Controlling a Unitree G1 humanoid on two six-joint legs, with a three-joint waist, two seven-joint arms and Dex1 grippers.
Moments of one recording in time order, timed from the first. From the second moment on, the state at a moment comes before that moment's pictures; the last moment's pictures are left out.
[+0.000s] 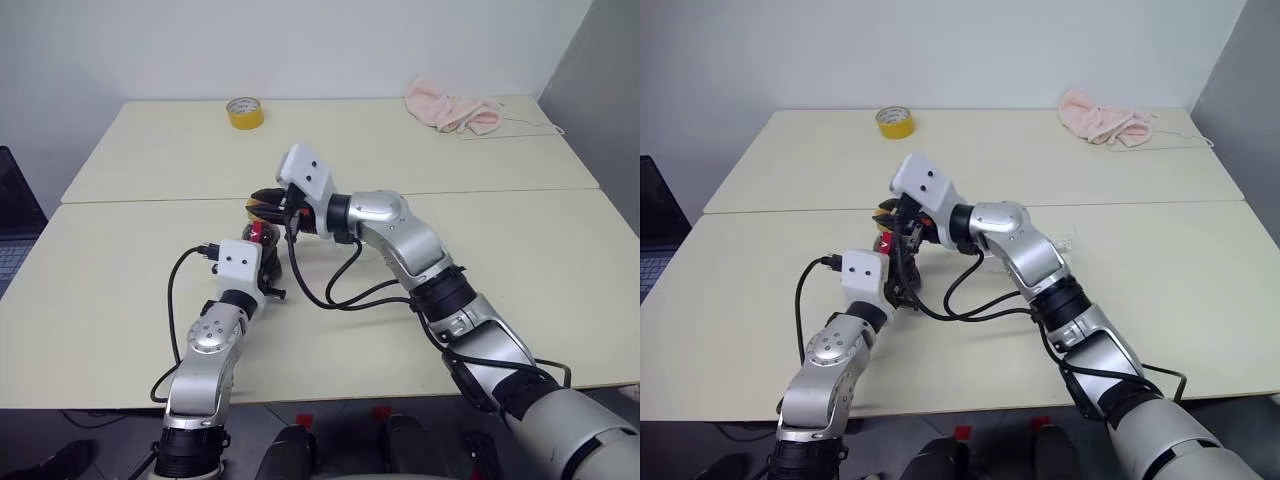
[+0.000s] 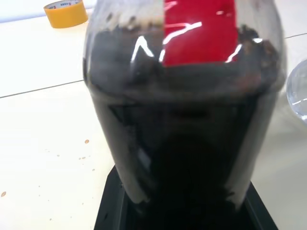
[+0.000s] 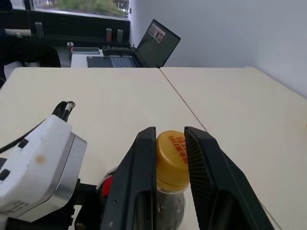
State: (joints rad) left arm -0.11 0.20 0.02 -0.31 -0.05 0.45 -0.17; right arm -0.98 -0.05 0.33 0.31 0.17 0.36 0.75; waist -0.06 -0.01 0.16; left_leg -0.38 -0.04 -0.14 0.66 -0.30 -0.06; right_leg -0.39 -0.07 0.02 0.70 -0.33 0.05
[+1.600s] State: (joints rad) left arm -0.06 0.19 0.01 -0.30 -0.07 0.34 -0.21; right arm -0.86 0.01 0.26 0.12 0.20 0.60 0.57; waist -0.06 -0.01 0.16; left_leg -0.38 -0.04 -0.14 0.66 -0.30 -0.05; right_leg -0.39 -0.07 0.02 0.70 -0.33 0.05
